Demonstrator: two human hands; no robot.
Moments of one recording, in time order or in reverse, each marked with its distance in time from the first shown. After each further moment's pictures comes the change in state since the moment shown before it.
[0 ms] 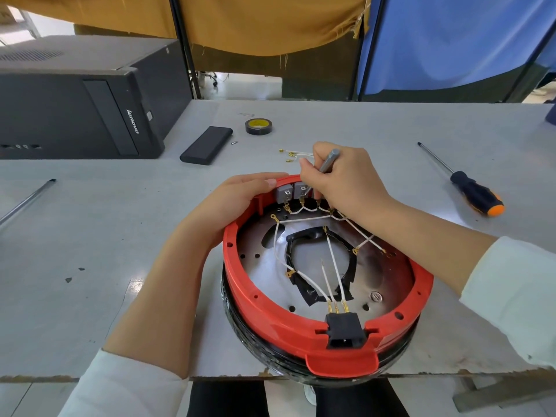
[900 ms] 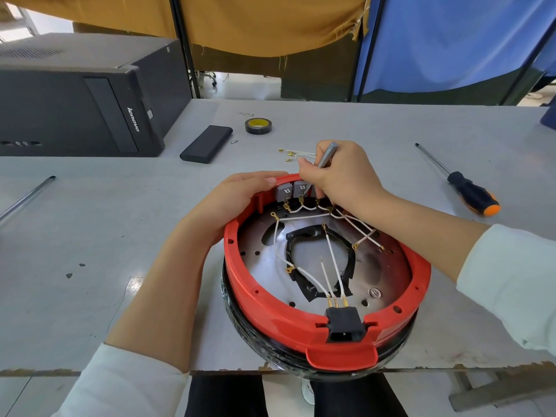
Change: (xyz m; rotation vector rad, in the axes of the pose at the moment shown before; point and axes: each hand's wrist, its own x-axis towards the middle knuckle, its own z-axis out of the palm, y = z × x) left_hand -0.001 0.000 0.000 0.069 0.024 -0.006; right_hand 0.007 0.000 0.002 0.043 -0.015 0.138
